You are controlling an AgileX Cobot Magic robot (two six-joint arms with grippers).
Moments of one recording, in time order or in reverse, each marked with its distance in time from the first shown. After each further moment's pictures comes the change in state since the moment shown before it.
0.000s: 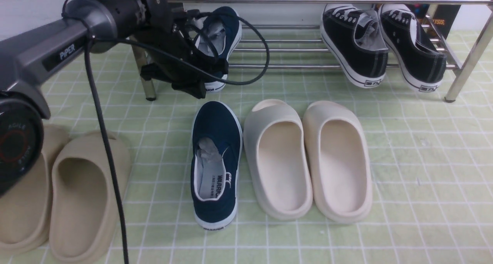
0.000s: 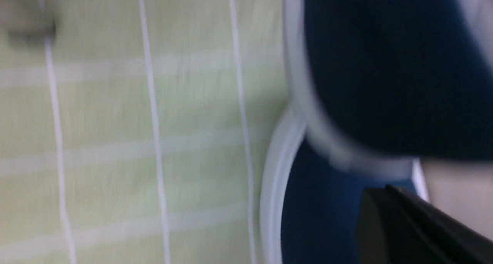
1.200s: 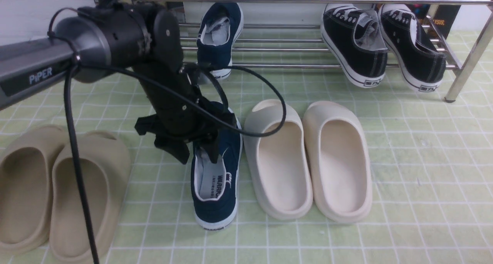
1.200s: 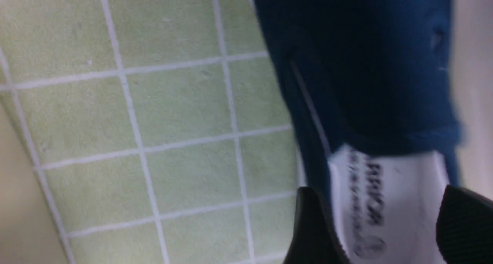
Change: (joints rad) right arm 0.000 0.000 0.000 0.001 0.000 0.000; left arm -0.102 -0.219 0.407 0.027 0.166 -0.114
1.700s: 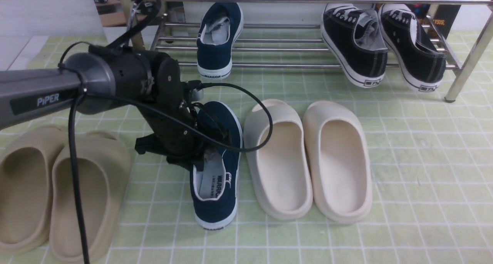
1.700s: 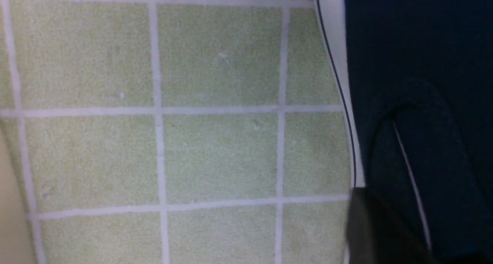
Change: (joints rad) right arm 0.000 0.000 0.000 -0.001 0.000 0.000; left arm -0.006 -0.003 0.141 0.055 -0.243 -0.109
